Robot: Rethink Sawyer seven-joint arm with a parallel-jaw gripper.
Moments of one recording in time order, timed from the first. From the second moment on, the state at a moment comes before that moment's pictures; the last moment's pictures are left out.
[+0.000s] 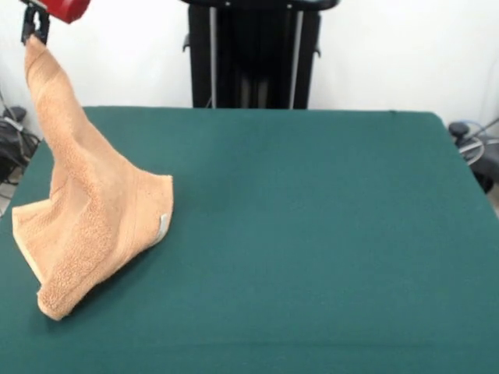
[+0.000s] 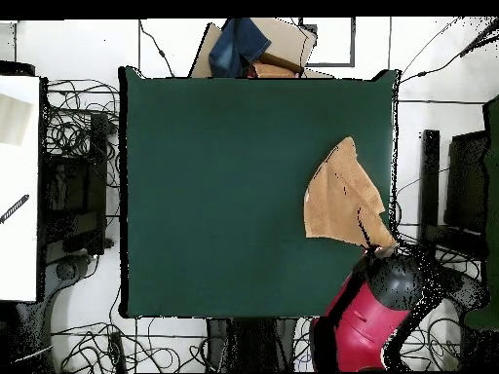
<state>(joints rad) -0.81 -1.11 0.57 2.53 1.79 -0.64 -0.14</state>
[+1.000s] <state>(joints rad) -1.03 -1.16 0.94 2.47 2.55 -0.76 -0.92</state>
